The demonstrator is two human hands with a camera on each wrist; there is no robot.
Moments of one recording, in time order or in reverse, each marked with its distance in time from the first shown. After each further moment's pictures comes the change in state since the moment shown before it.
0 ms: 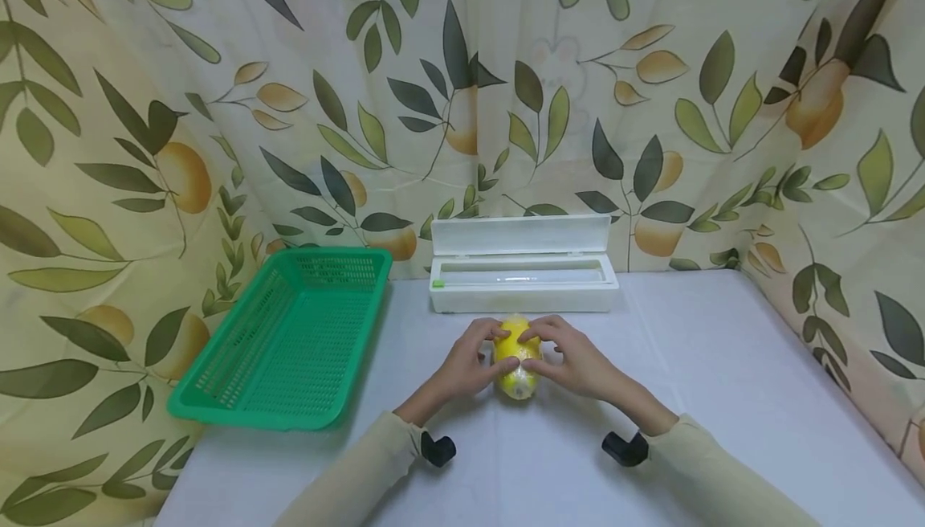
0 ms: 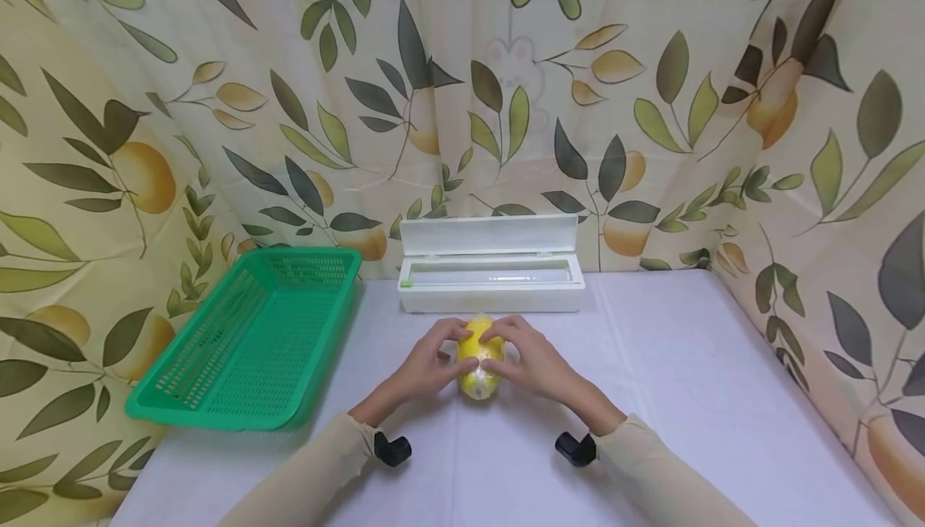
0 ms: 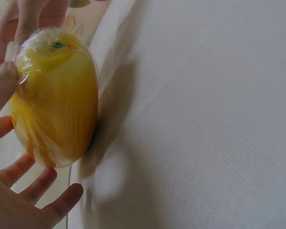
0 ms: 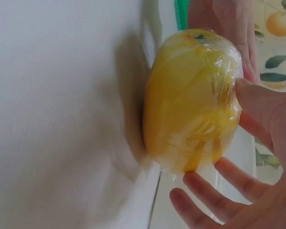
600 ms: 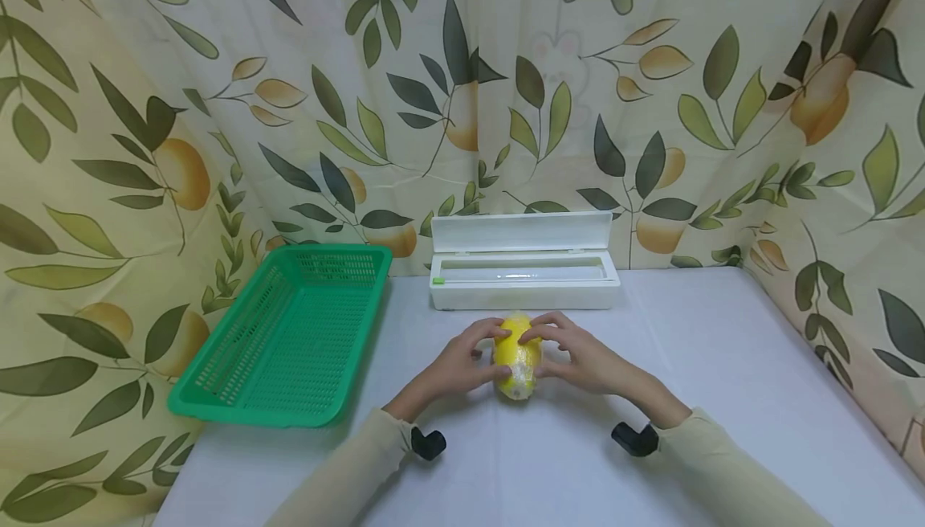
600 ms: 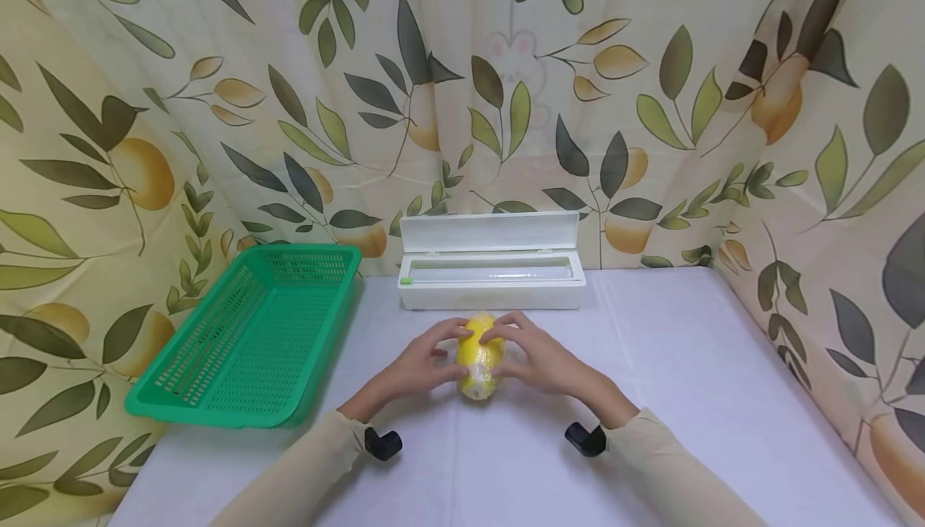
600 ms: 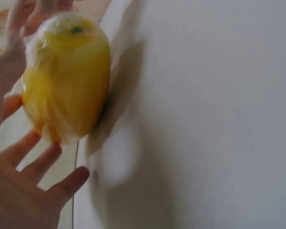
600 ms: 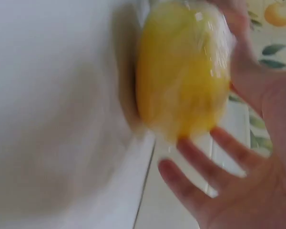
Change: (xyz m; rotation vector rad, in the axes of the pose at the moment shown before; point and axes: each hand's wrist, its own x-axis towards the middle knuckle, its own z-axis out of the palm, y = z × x) left_hand -0.004 -0.005 -0.014 -0.035 -0.135 -0.050; right_hand -0.003 0.005 -0.015 0.013 -0.139 -0.049
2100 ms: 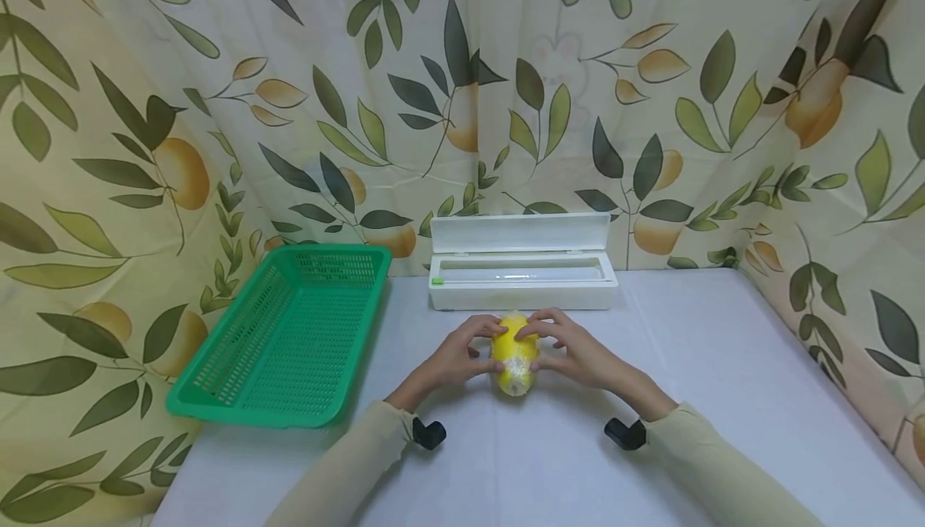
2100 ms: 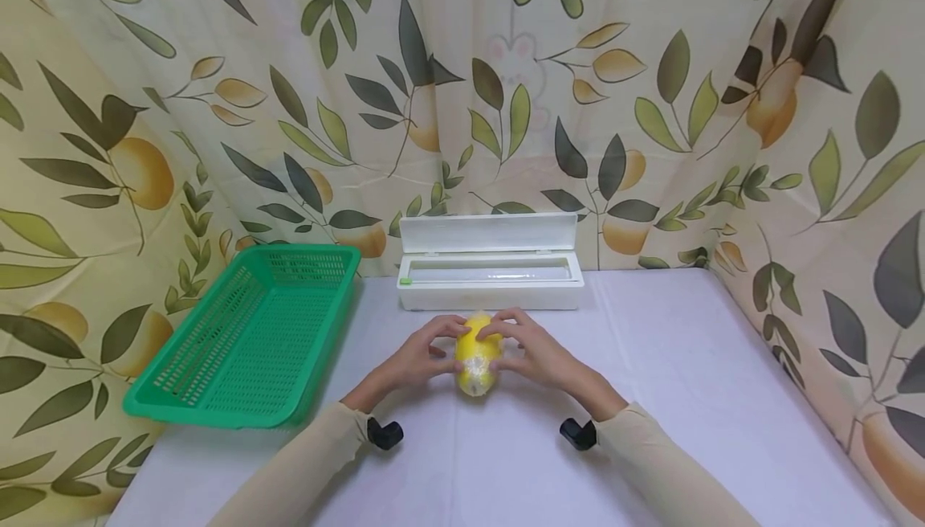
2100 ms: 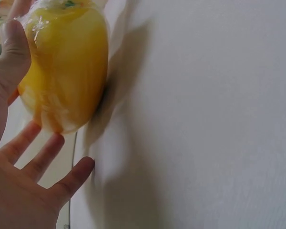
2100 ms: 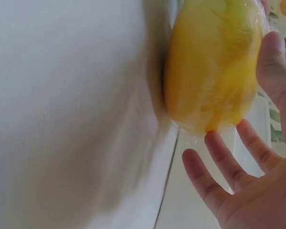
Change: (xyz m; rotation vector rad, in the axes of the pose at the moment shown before) left_hand 0.008 -0.008 -0.005 -0.076 -0.012 0.006; right_hand 0.007 0.016 0.006 0.026 0.045 0.005
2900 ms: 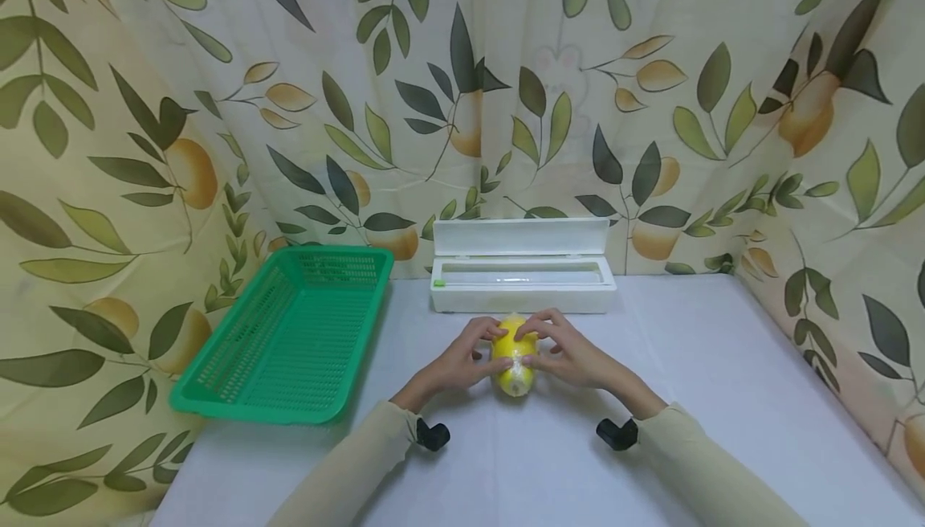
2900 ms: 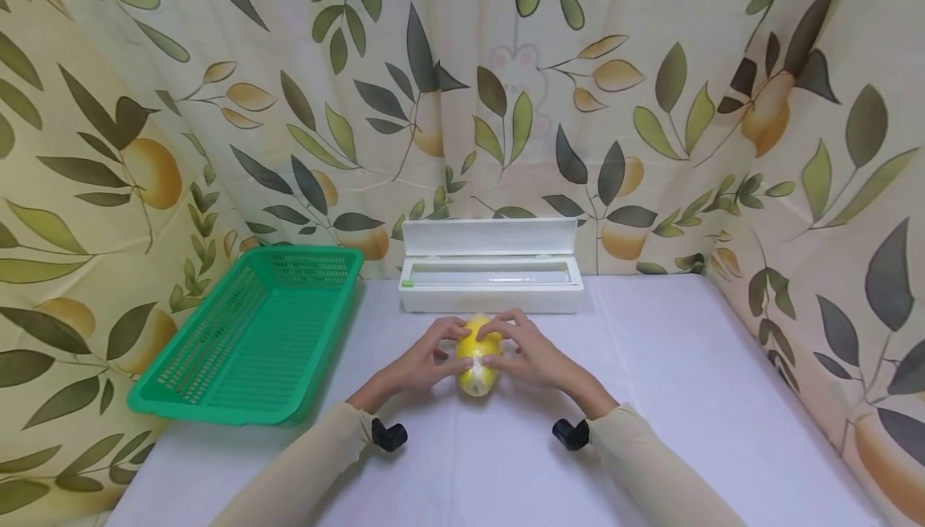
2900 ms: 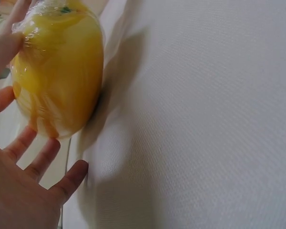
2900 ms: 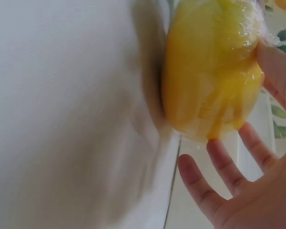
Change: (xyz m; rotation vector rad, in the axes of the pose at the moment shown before) left_hand 0.000 -0.002 0.005 -0.033 -0.016 -0.004; right_hand 0.005 -0.001 0.007 0.053 -0.020 0.053
